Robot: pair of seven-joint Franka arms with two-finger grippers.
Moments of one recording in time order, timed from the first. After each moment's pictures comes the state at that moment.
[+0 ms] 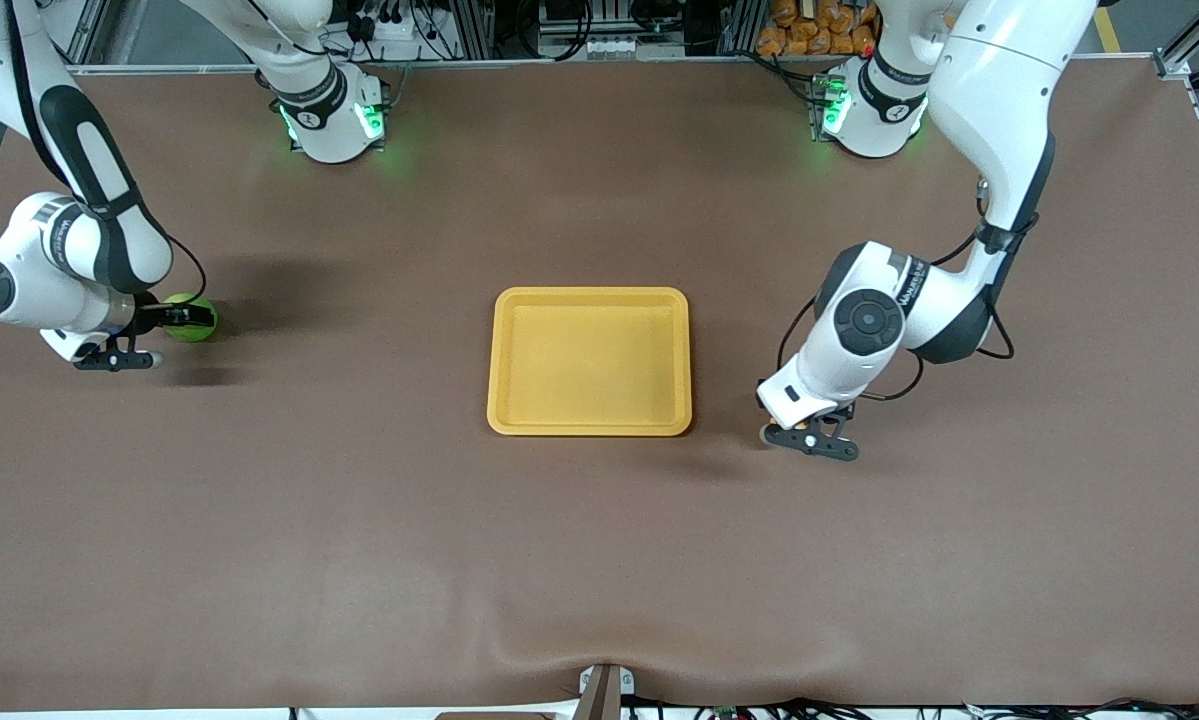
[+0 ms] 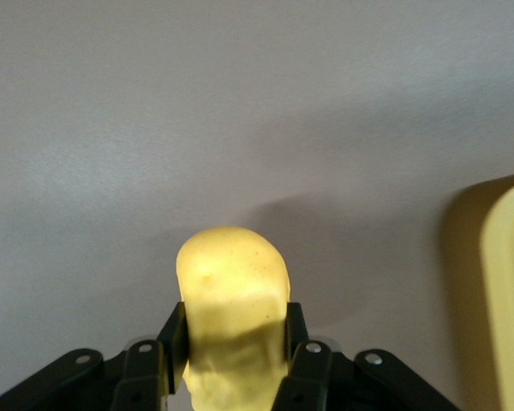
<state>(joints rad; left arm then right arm) -0.24 0.52 -0.19 -1.81 0.20 2.34 -0.29 -0.30 0.34 -0.11 -2.27 -0.09 2.34 -0.36</state>
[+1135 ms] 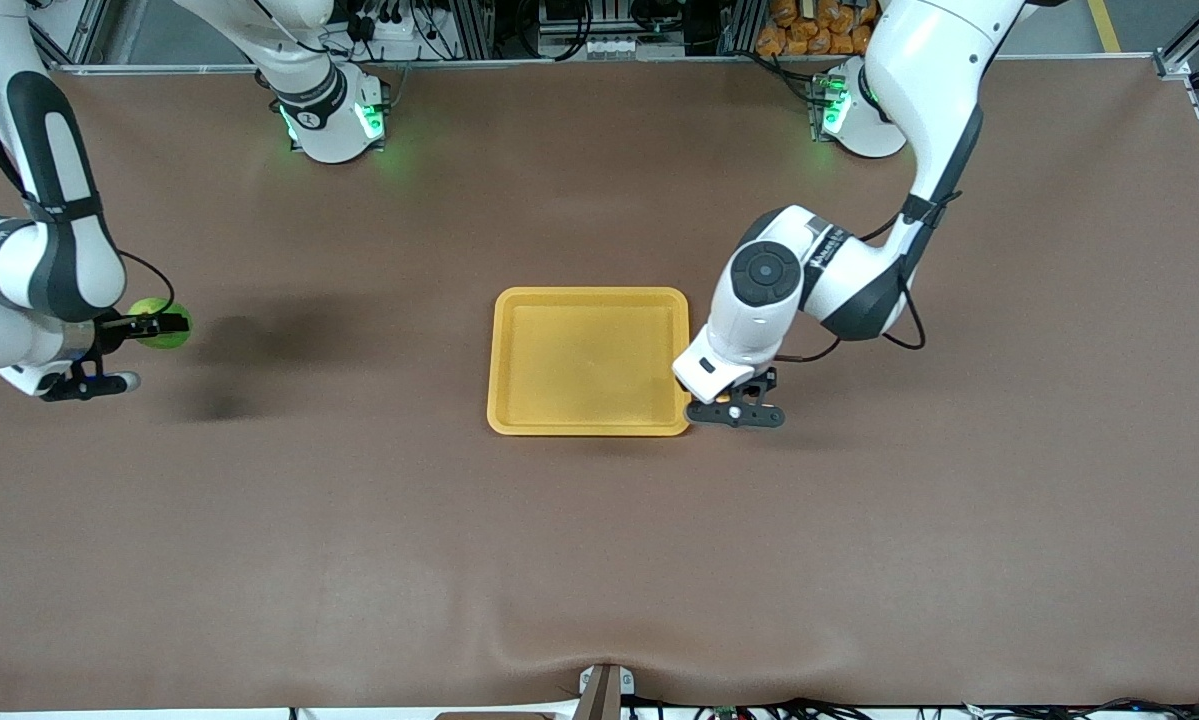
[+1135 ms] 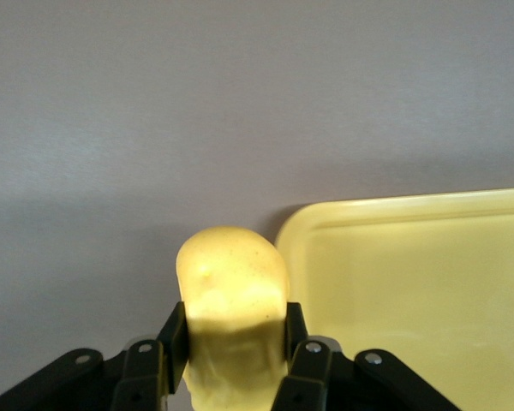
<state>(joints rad) -0.41 0.53 -0.19 -1.72 0.20 2.31 -0.62 -0.22 0.34 -0.09 -1.92 -0.09 1.86 -0.38</state>
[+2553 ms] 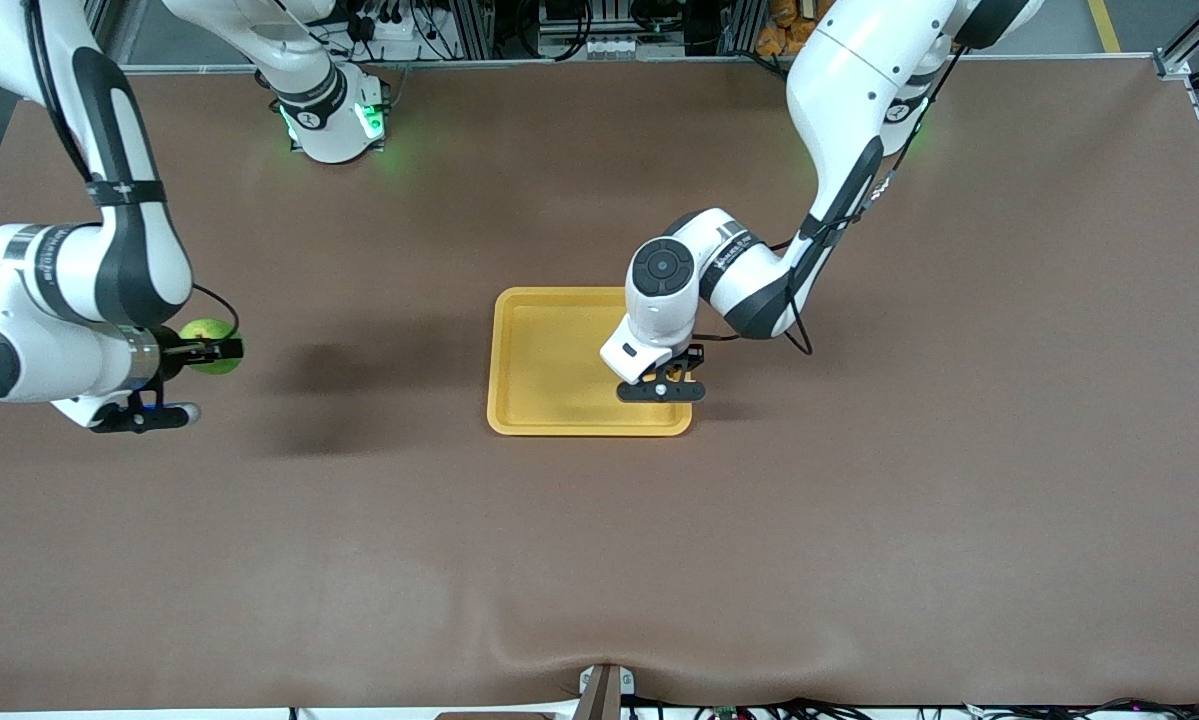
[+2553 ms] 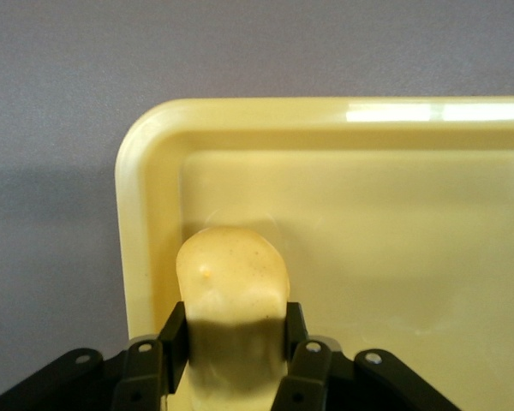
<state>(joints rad) -0.56 0.68 -0.18 -1.65 0.23 2.31 -0.84 0.03 0.34 -0.08 -1.79 -0.01 1.75 -0.08</state>
